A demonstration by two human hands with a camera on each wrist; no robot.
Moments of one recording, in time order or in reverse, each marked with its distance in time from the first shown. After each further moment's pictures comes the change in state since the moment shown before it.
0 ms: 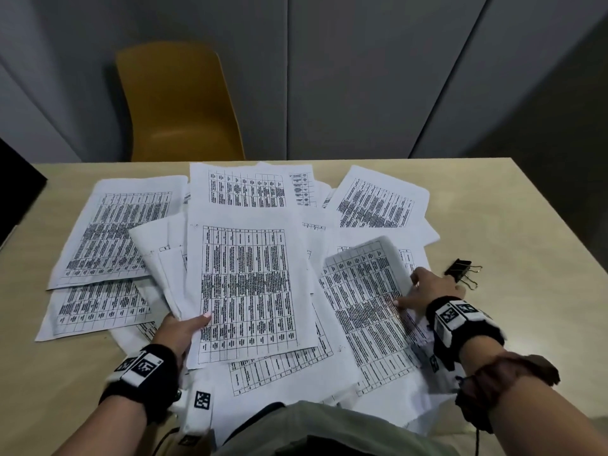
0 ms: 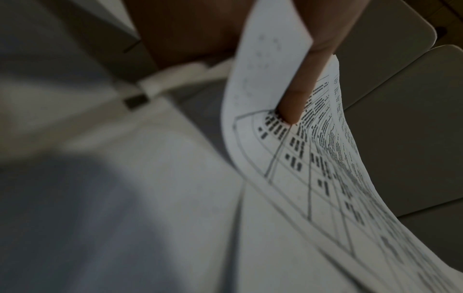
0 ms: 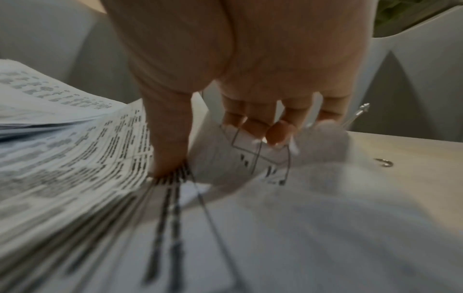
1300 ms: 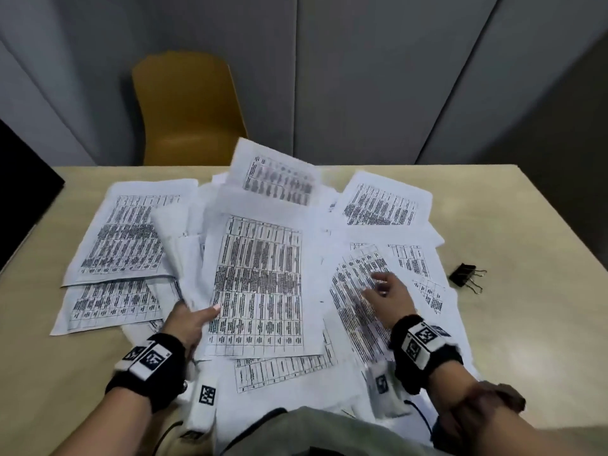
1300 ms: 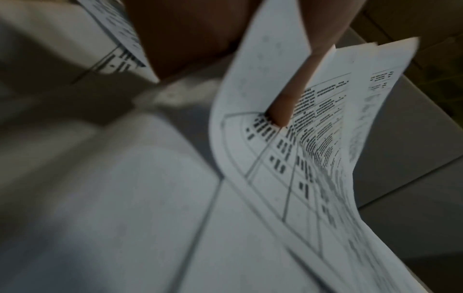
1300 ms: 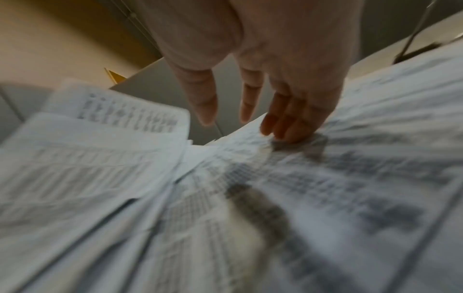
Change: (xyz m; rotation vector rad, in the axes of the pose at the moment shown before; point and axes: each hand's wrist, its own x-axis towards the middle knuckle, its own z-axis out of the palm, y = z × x) left_hand -0.029 0.026 0.001 0.051 -0.063 0.041; right_hand -0.039 -0.052 0.037 0.885 0.019 -0.148
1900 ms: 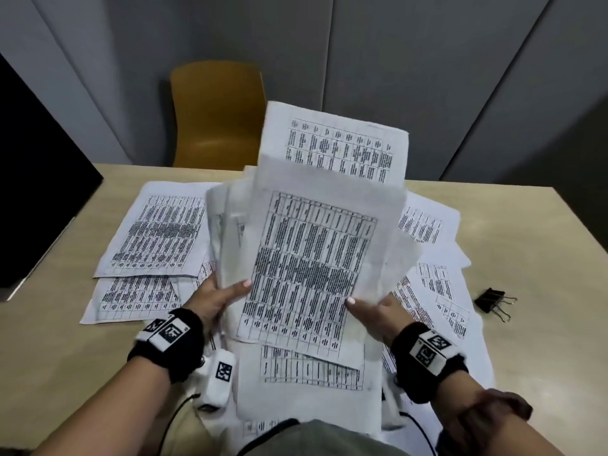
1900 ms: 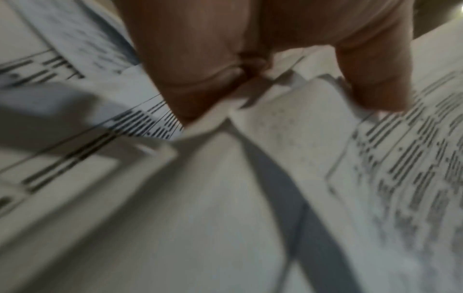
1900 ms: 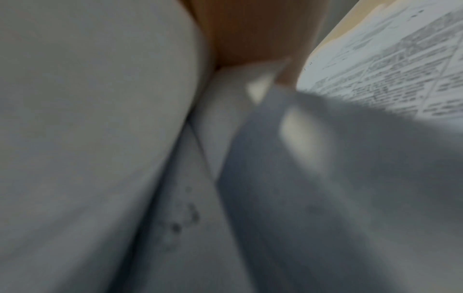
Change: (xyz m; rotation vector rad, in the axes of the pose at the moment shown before) left_hand -0.003 0.041 -0.002 -0.321 -0.243 0.058; right_hand -0.024 -0.042 0.010 0.187 -0.441 0.051
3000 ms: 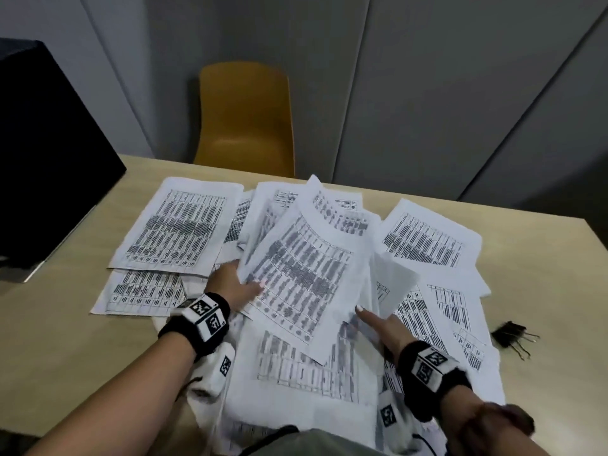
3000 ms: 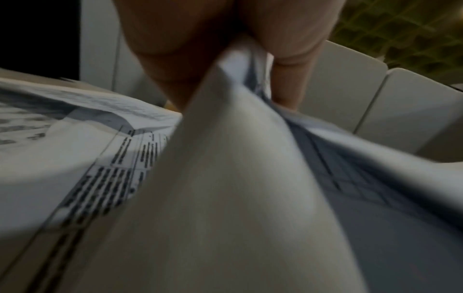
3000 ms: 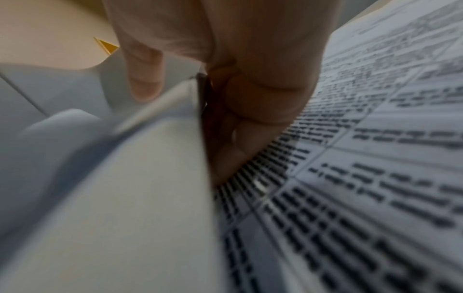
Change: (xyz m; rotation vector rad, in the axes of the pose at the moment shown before) left_hand 0.030 0.013 0.012 0.687 0.298 0.147; right_hand 0.057 0.021 0.005 -0.003 0.107 0.197
